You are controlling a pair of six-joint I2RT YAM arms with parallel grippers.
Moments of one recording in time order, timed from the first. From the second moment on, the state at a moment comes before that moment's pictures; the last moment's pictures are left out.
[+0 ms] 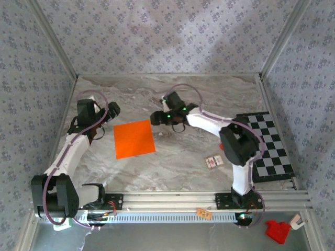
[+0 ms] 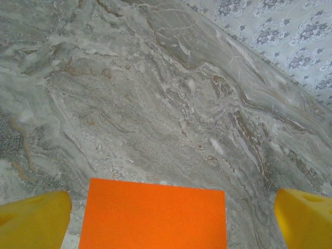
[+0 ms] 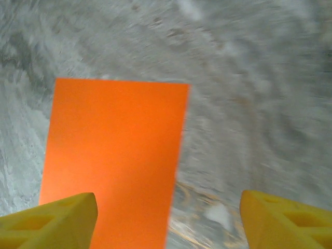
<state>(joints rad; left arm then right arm) -0.03 1.19 0.81 -0.25 0.13 -0.57 0.71 1.98 1.47 -0.36 -0.24 0.51</state>
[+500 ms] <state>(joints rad) -0.03 1.23 0.84 -0.27 0.13 -0.57 0.82 2.33 1.89 -0.58 -0.26 0.51</state>
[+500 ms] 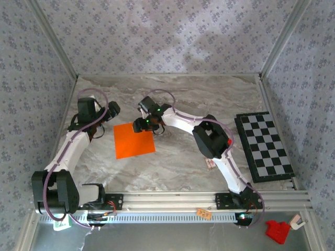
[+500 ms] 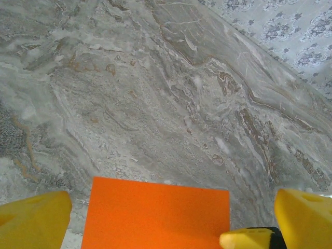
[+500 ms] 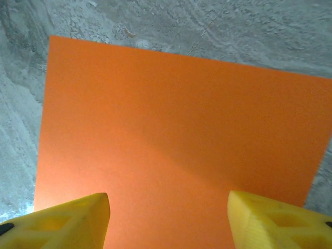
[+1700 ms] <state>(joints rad) -0.35 1.58 1.13 -0.62 0.20 -0.50 0.60 1.81 1.15 -0.49 -0.09 0.69</state>
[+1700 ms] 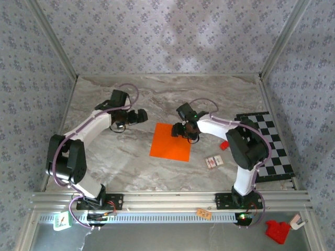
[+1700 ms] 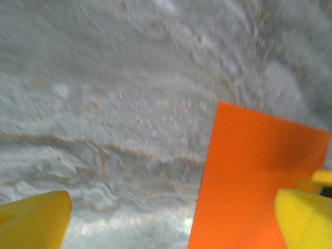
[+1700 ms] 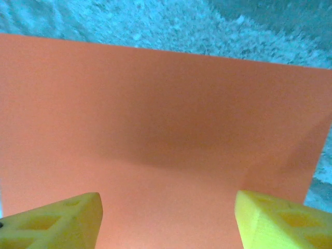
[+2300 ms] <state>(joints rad) -0.82 2.04 1.60 -0.95 -0.02 -0.63 0.32 1.57 0.94 -0.41 -0.03 0.66</state>
